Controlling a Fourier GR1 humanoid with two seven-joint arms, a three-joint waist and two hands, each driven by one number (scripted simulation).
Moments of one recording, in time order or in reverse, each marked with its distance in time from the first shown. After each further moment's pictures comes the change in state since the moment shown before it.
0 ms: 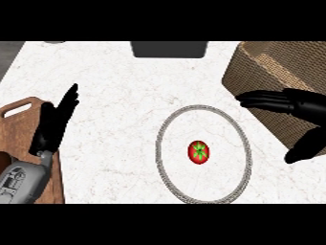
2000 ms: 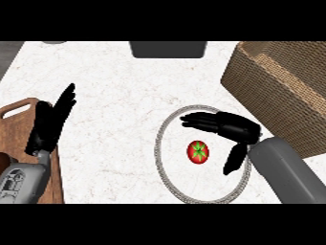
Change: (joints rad) left arm 0.022 -0.114 0.174 -0.028 -0.152 -0.138 0.035; right arm 0.037 0.499 -0.043 0.267 0.413 -0.133 -0.048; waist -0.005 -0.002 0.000
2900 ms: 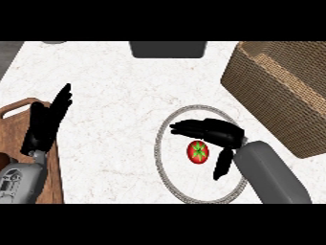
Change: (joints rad) left arm 0.001 -0.027 0.074 0.015 -0.047 -0.061 -0.024; right arm 0.003 0.116 -0.036 0.087 0.158 0.007 0.007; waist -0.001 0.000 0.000
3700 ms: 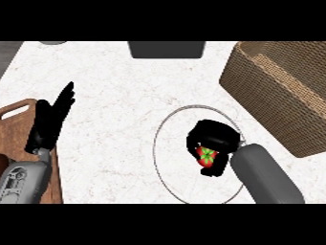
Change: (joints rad) left arm -0.015 -0.032 0.013 -0.004 -0.039 0.002 0.017; right arm 0.007 0.036 -0.007 0.052 0.185 -0.263 -0.098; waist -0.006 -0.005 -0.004
